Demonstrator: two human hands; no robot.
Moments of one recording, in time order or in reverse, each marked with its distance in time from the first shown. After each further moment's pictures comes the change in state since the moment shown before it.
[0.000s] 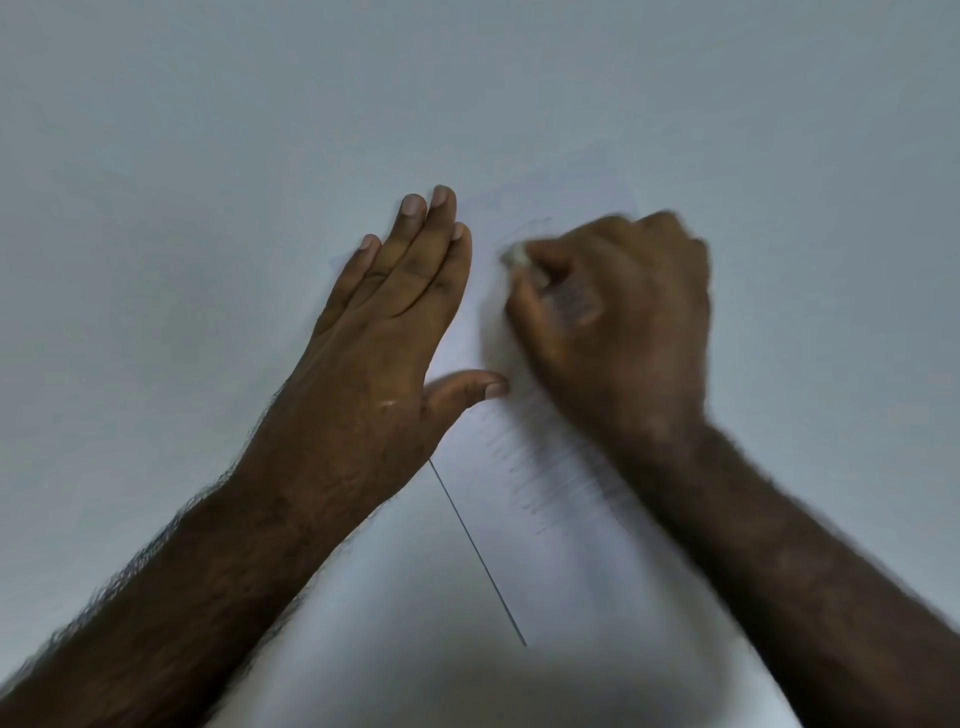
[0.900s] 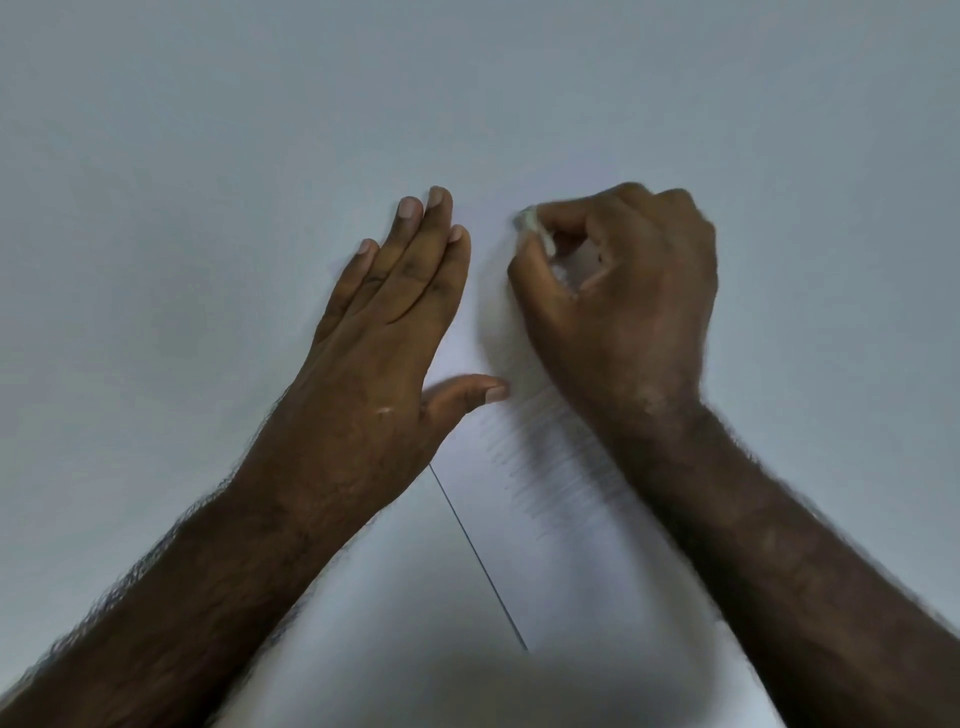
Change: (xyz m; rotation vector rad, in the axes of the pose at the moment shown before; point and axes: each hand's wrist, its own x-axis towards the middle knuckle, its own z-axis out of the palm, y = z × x) left_hand 0.000 0.000 0.001 -0.030 0.007 -0.005; right_hand 0.015 -0.005 0.007 0.031 0.081 0.105
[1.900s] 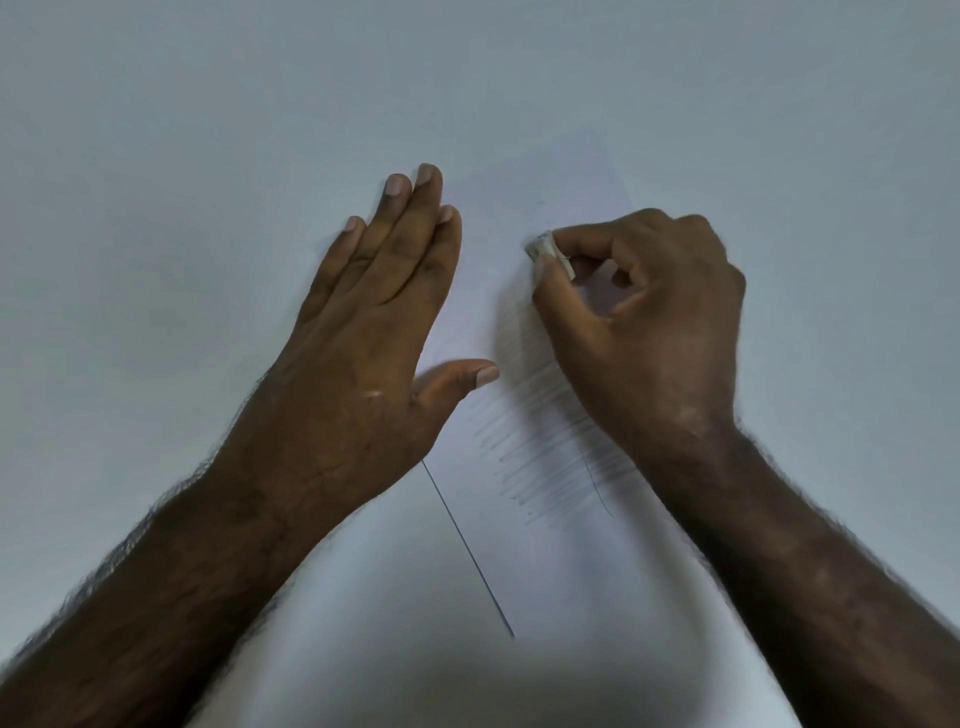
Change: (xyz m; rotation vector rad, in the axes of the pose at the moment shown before) left_hand 0.000 0.001 0.001 0.053 -0.018 -0.008; right_hand -0.013 0.015 -0.026 0.048 -0.122 0.109
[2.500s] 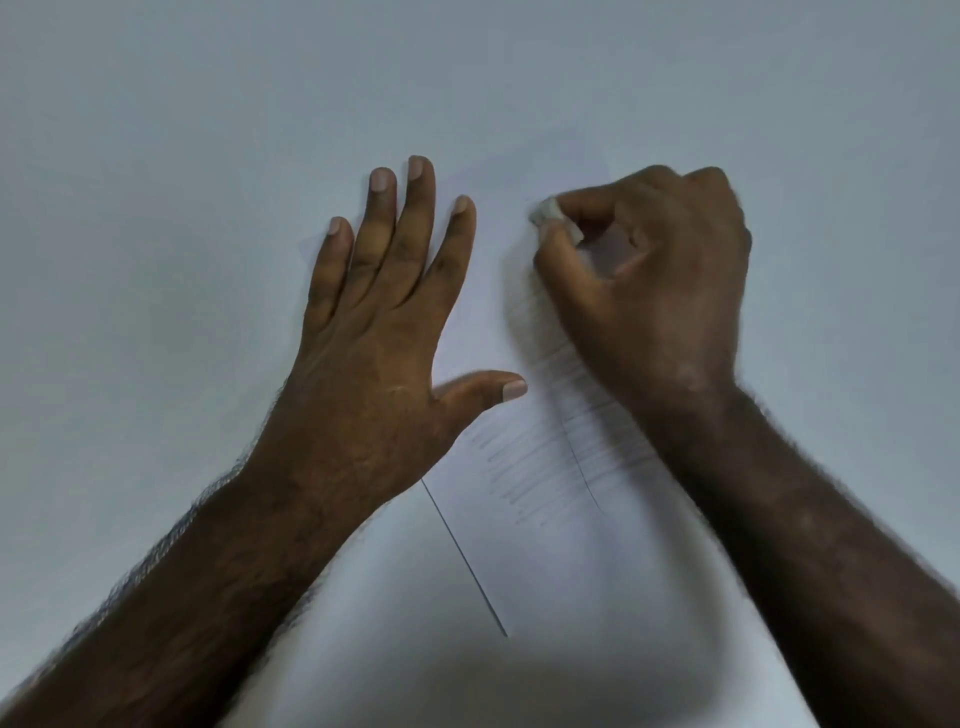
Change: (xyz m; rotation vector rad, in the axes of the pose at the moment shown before) left_hand 0.008 0.017 0.004 0.135 -0.016 -0.060; right_hand 0.022 0.011 0.004 -0.081 0.049 -0.096
